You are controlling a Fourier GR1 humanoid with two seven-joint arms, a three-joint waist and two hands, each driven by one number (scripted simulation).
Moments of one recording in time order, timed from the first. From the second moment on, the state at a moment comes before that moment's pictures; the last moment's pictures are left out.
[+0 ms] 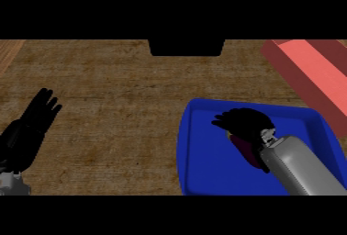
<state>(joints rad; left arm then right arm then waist) -0.03 0.25 0.19 -1.65 0.25 -0.09 0.28 -0.45 -0.36 0.45 -1.40 1.12 0.83 -0.11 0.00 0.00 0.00</state>
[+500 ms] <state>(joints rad) -0.05 0.24 0.20 -1.65 0.24 -0.10 0.30 -0.46 -0.35 0.41 -1.38 1.17 0.78 -0.22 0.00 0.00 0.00</state>
